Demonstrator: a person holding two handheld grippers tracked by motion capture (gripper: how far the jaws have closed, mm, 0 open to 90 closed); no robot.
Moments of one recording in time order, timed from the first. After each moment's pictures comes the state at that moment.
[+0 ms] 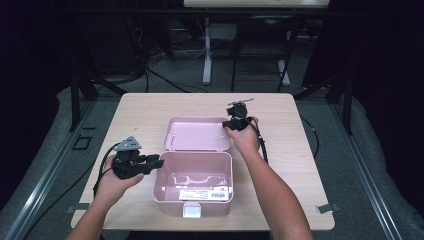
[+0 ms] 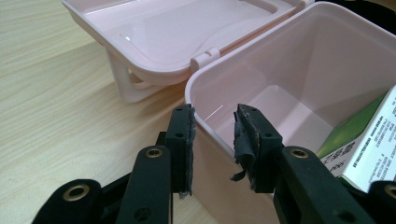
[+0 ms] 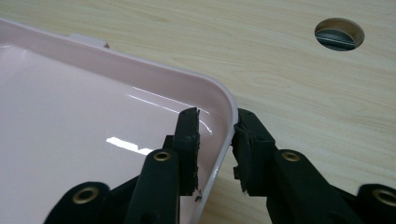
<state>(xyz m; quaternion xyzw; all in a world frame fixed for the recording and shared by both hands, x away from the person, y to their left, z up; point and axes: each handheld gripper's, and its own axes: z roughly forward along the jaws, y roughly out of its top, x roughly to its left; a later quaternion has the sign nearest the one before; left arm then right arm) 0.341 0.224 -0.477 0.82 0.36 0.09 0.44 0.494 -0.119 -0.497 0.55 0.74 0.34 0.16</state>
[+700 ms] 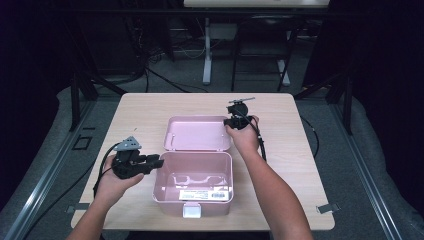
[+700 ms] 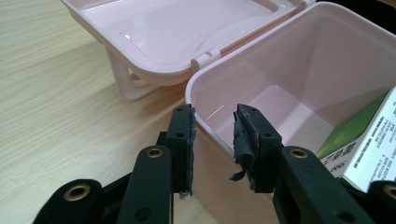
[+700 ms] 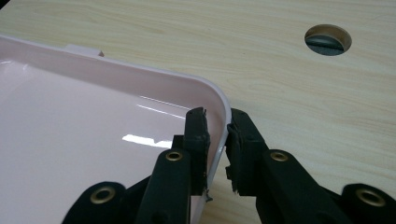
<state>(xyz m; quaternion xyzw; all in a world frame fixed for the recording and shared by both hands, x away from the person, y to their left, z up) 0.341 0.224 -0.477 0.82 0.36 0.09 0.44 0.492 -0.118 -0.489 0.57 0.73 0.35 0.17</state>
